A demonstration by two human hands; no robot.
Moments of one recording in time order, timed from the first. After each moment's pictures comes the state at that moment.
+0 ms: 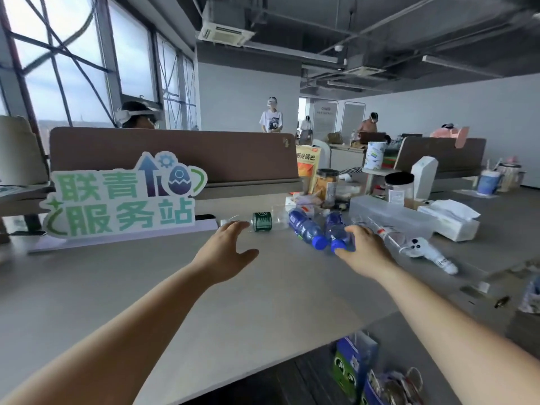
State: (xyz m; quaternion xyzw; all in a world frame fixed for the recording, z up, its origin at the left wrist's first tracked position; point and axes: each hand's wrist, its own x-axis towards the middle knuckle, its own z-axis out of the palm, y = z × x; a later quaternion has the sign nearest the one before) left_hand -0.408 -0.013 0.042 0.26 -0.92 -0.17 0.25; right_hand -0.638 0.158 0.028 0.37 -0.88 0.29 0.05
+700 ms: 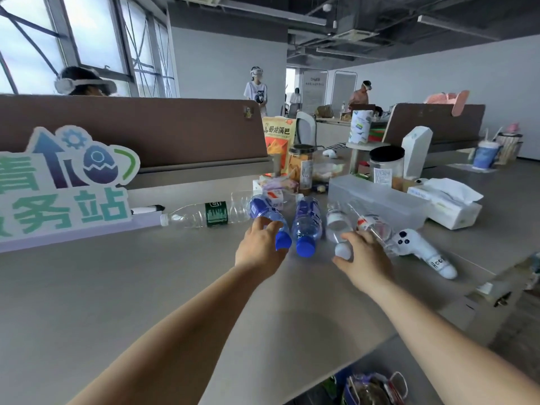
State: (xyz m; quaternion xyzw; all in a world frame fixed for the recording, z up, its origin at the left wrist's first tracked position) left_hand -0.645 -0.008 -0.026 0.27 -0.92 -0.16 0.23; right_hand -0.786 0.153 -0.046 0.34 -0.90 0.27 0.09
